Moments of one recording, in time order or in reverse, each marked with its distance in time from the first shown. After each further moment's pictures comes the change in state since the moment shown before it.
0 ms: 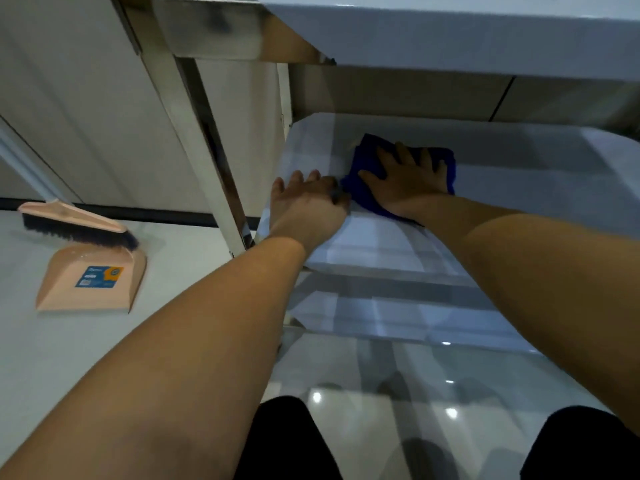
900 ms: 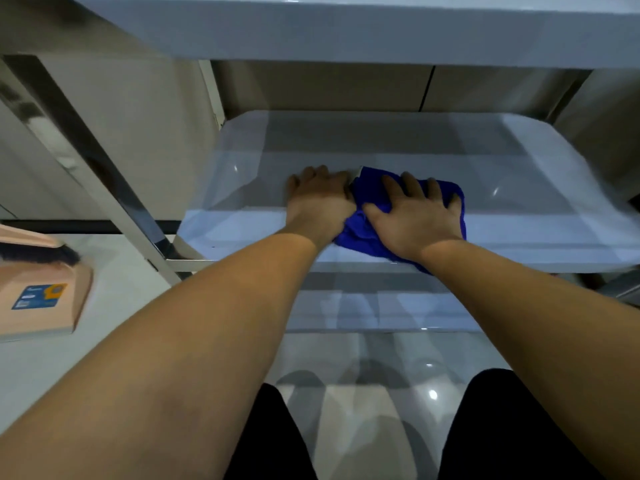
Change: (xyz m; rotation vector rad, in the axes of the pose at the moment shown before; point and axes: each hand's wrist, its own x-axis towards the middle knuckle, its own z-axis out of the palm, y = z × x) left_hand 0.023 0.126 0.024 -0.038 -0.081 0.079; right_hand -0.094 0.103 0.004 0.011 0.089 0.114
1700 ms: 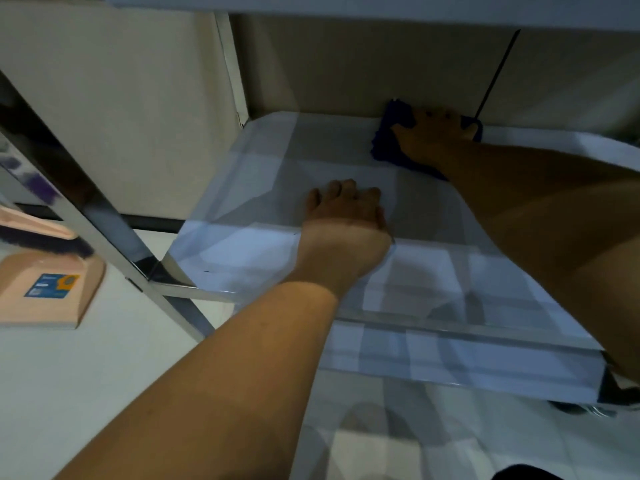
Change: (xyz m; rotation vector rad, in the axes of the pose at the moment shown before) left_hand -0.002 0.002 0.010 -0.015 0.131 -0.017; right_hand 0.233 -0.013 -0.008 0.048 -0.022 0.028
